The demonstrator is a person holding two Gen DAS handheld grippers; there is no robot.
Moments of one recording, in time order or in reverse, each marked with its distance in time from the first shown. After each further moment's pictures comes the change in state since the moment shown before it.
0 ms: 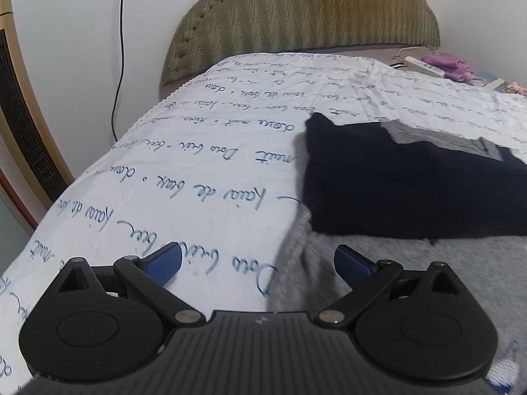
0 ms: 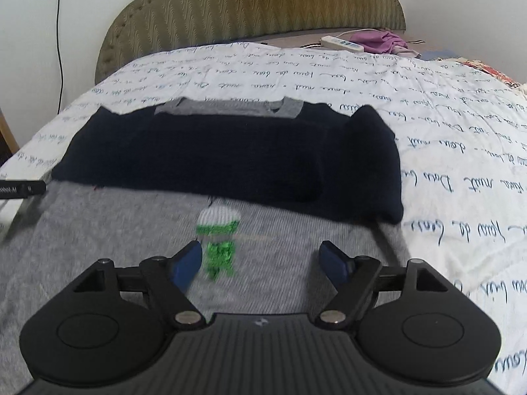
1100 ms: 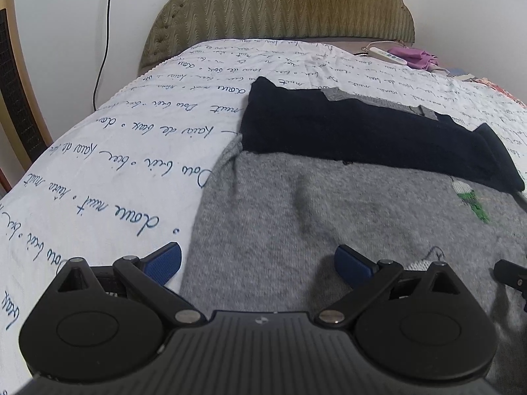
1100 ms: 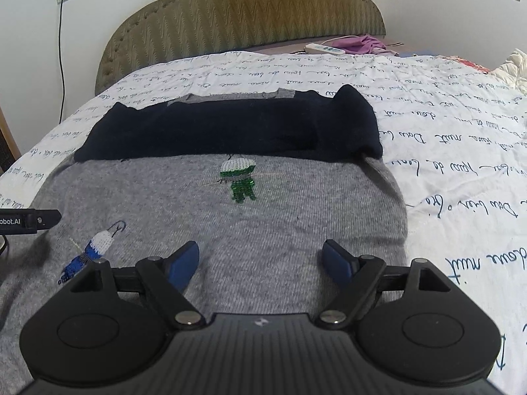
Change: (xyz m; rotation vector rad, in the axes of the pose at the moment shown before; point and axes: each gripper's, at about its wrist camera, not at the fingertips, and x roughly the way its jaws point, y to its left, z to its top) left arm -0.063 -0.032 -0.065 -0.017 0.029 -0.094; right arm -0.045 0.019 -0.059 0.046 -0.064 -0.035
